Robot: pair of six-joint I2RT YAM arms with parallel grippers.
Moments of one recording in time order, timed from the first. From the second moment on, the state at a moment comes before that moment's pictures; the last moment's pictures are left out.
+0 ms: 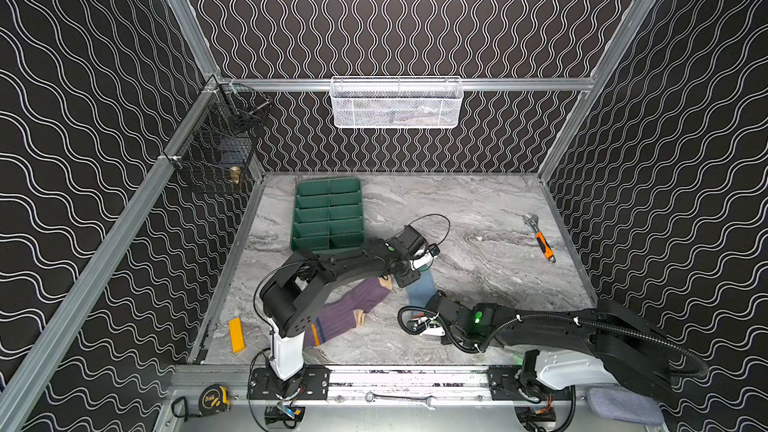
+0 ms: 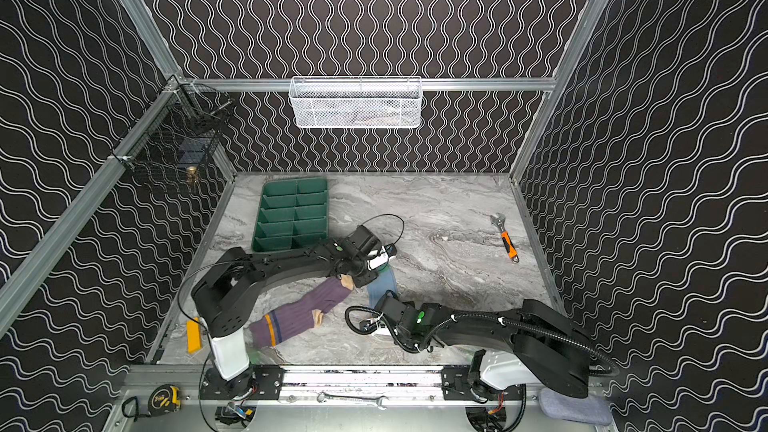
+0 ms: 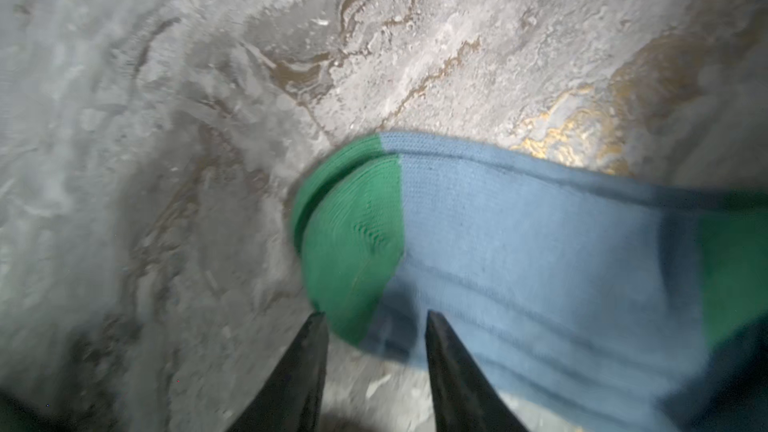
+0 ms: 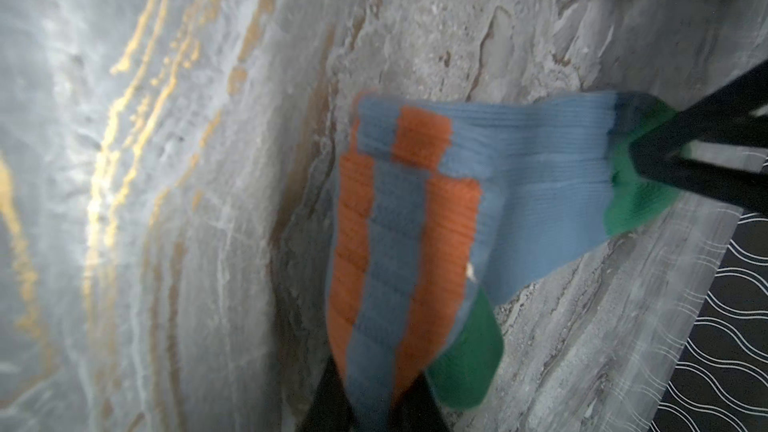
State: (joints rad) left arm -0.84 1.90 1.23 -0.43 -0.04 0.32; right arm 1.14 1.34 0.54 -0.37 0.30 -0.67
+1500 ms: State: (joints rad) left arm -0.84 0.90 1.09 -0.26 -0.28 0.65; right arm 0.94 1.54 0.86 -0.79 -0.07 -0.54
